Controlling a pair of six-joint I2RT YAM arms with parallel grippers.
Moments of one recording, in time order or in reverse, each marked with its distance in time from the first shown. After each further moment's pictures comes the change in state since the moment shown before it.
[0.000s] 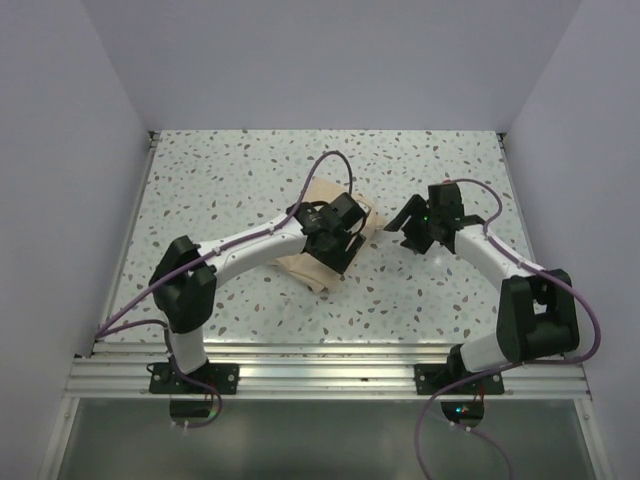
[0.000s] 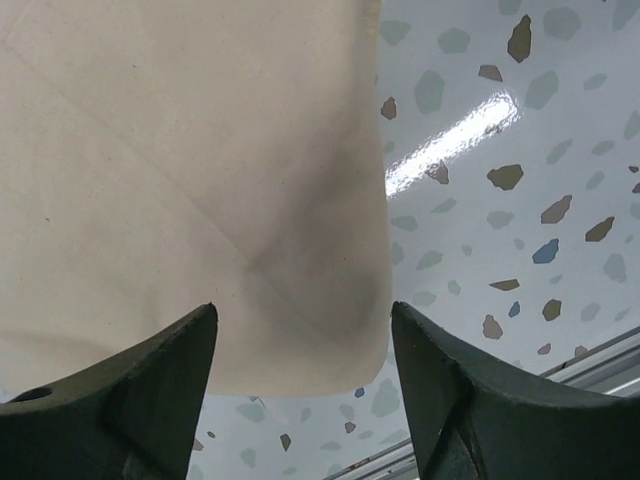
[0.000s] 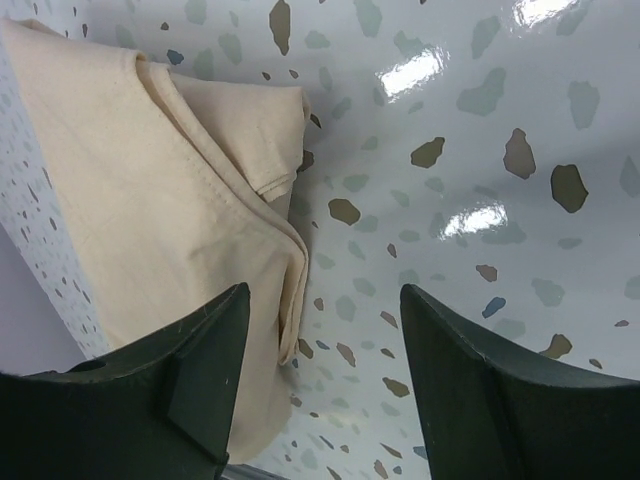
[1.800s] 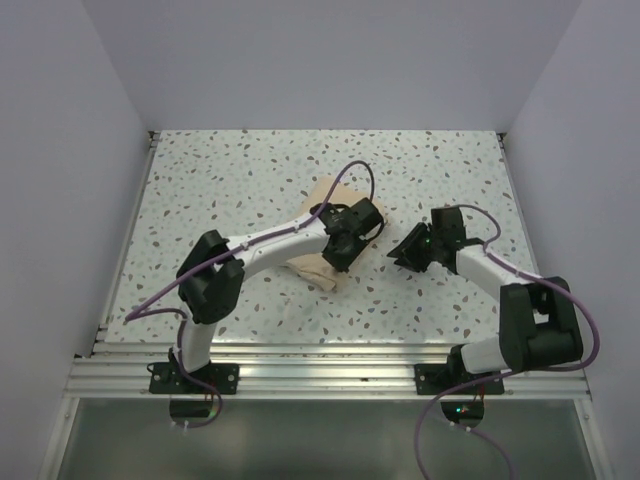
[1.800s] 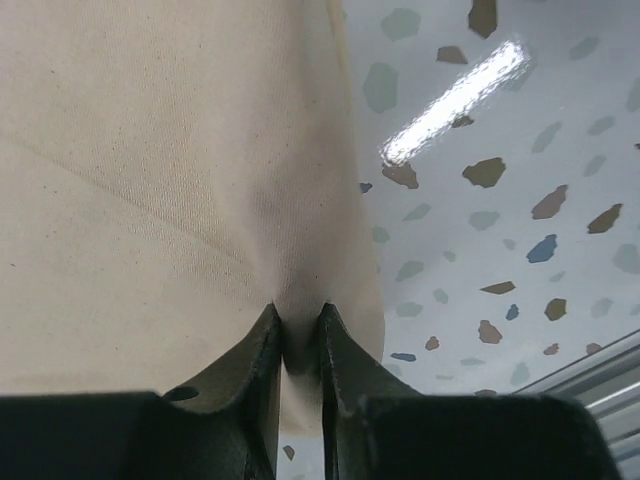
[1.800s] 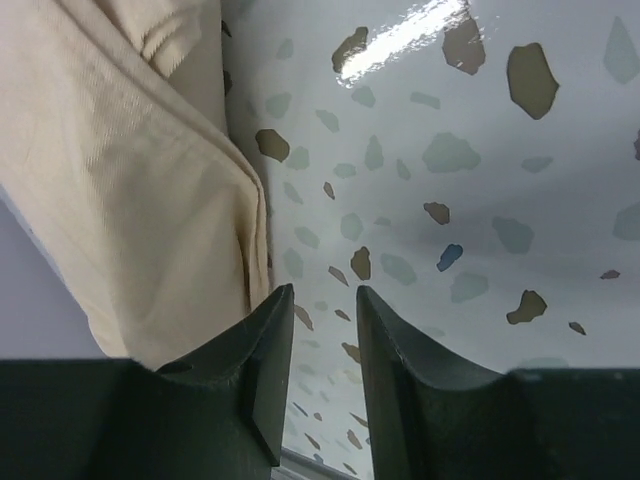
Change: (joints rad) left arm -0.045 0.154 0.106 -0.067 0.027 0.084; right arm -0.024 -0.056 -0.214 0.098 -0.091 0.039
